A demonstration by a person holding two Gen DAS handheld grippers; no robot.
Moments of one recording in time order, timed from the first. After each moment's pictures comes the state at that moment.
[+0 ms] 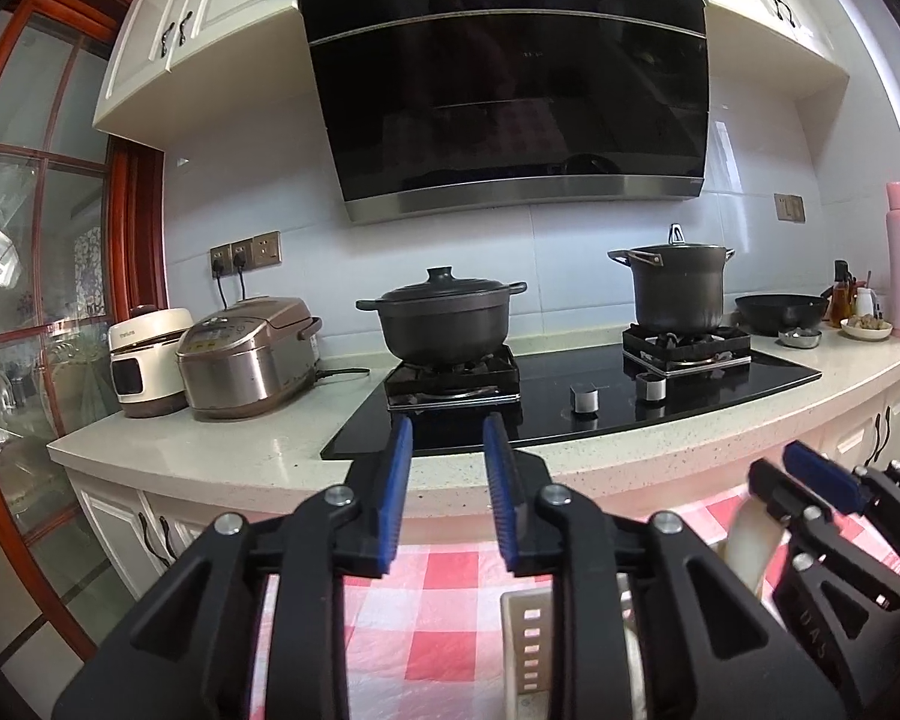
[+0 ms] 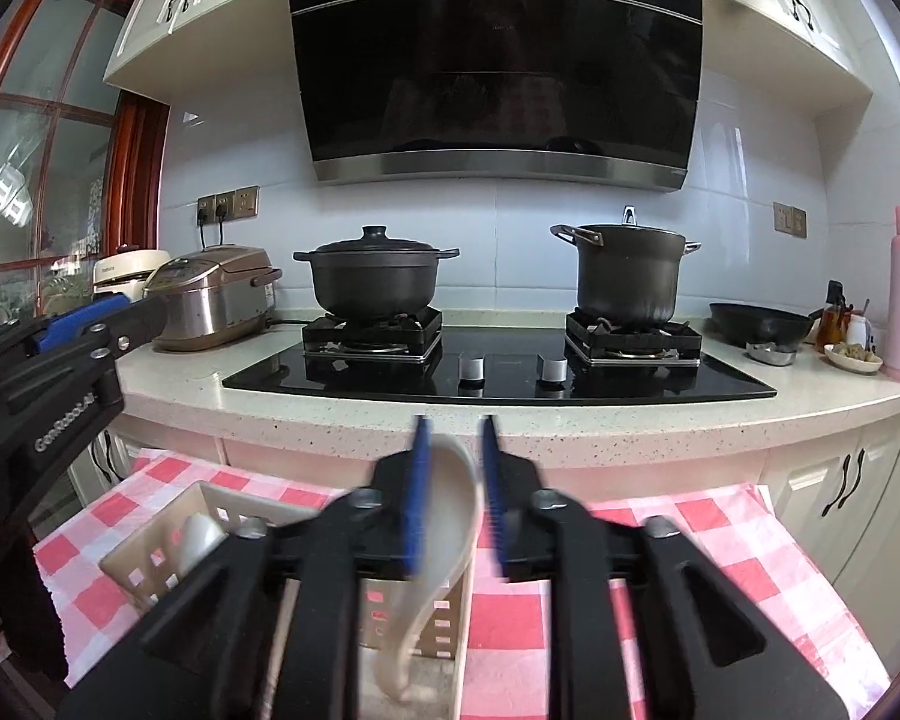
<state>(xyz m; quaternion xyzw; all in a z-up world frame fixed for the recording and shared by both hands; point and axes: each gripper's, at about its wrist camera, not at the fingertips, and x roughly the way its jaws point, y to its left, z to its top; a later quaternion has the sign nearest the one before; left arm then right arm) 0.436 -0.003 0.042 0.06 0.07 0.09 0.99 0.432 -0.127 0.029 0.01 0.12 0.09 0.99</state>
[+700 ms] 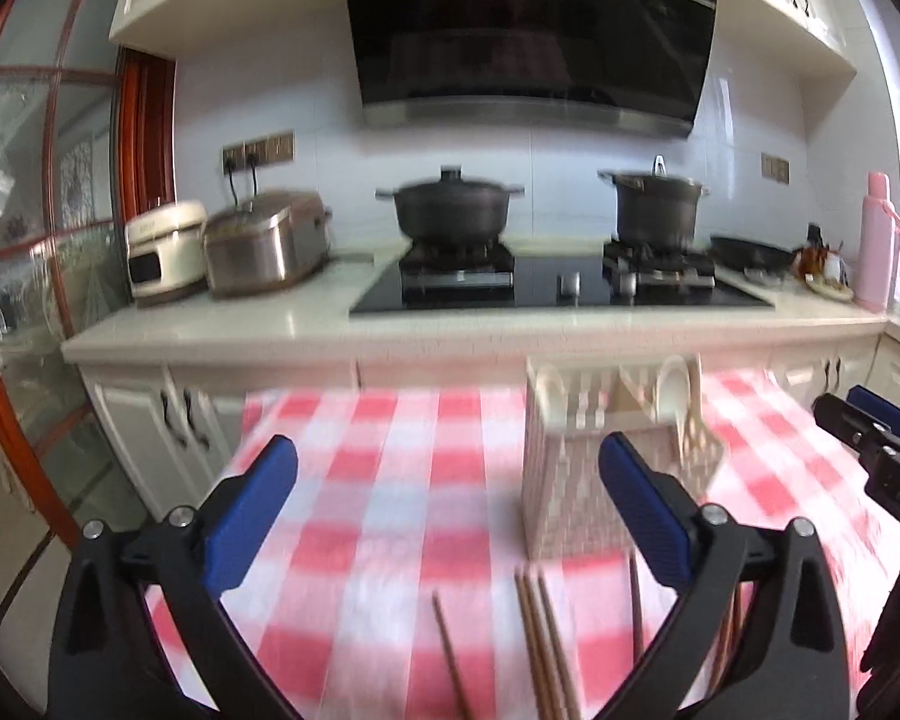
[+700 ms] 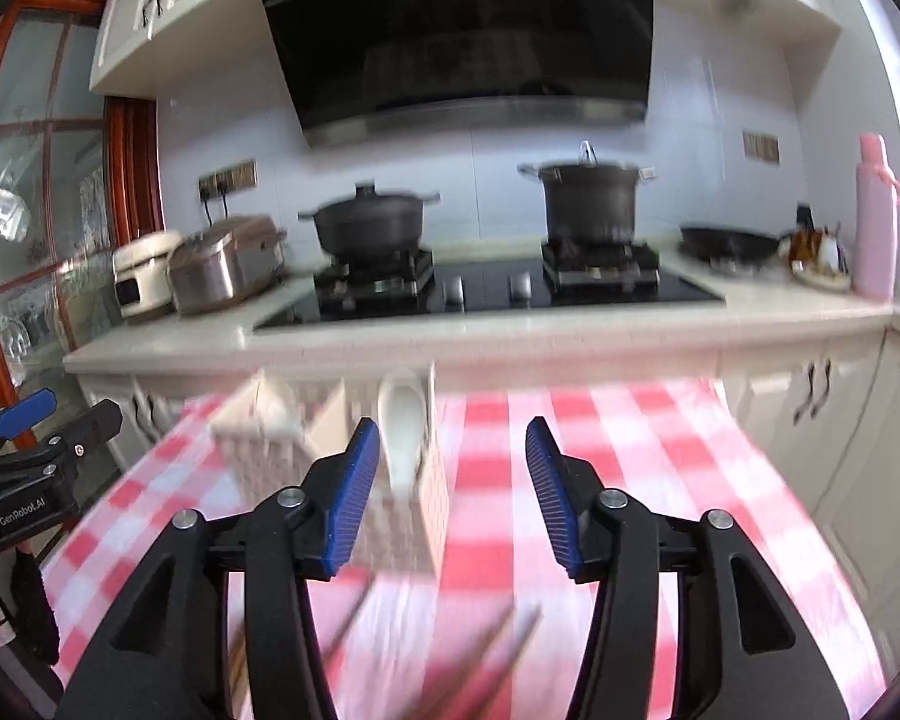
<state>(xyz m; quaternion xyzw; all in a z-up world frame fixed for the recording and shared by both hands) 0.300 0.034 0.005 0.01 0.20 0.06 0.98 0.311 -0.175 0.023 0.04 0.22 0.09 0.97</state>
